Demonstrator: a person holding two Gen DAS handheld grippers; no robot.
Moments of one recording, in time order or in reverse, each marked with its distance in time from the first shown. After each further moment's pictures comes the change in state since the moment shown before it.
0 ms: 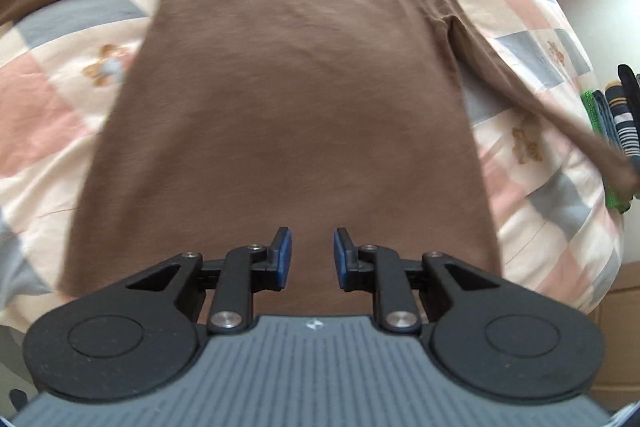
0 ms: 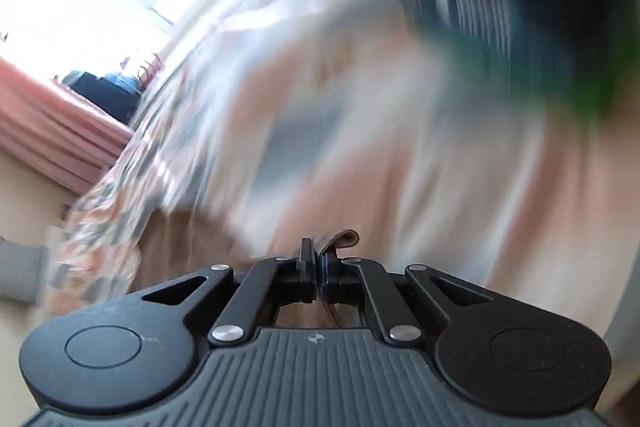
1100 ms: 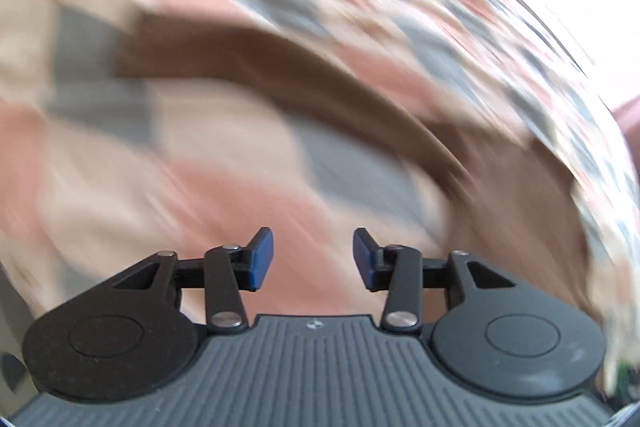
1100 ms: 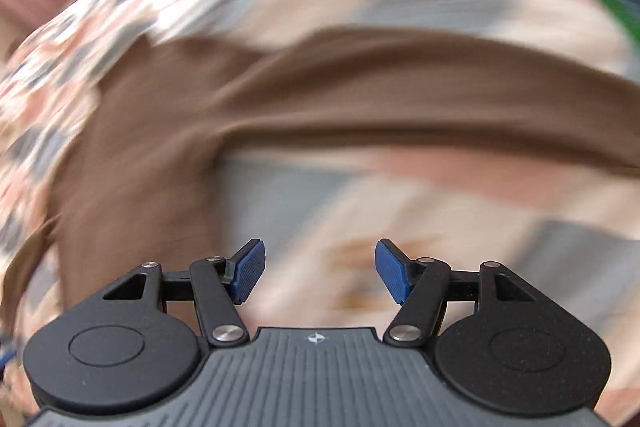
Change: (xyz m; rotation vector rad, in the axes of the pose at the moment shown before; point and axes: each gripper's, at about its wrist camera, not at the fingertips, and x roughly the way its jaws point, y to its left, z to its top) left arm -0.076 0.283 0.073 -0.574 -0.319 0.231; right arm 0.170 0.193 -0.148 -0.254 0.411 -0.140
